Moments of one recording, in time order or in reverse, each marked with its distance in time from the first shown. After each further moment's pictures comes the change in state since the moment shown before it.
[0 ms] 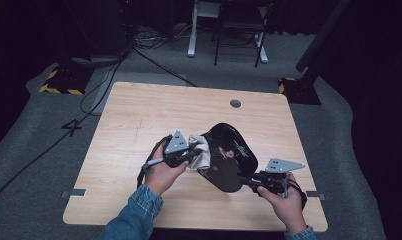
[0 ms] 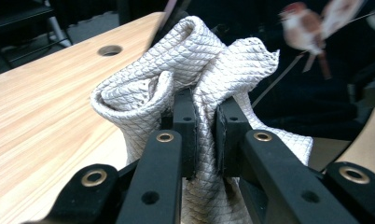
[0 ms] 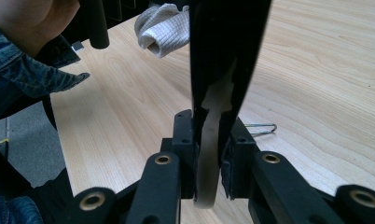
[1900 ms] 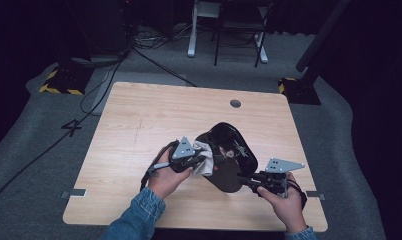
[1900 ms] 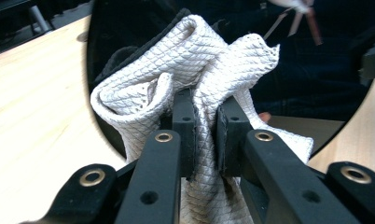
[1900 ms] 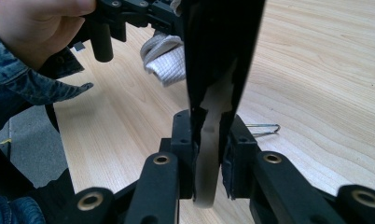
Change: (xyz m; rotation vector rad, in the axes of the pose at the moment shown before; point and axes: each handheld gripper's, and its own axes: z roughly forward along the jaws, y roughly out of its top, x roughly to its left) left arm -0.010 -0.009 0.013 0.056 -0.030 0.039; right arm 0.000 0.000 0.000 0.000 0.005 0.004
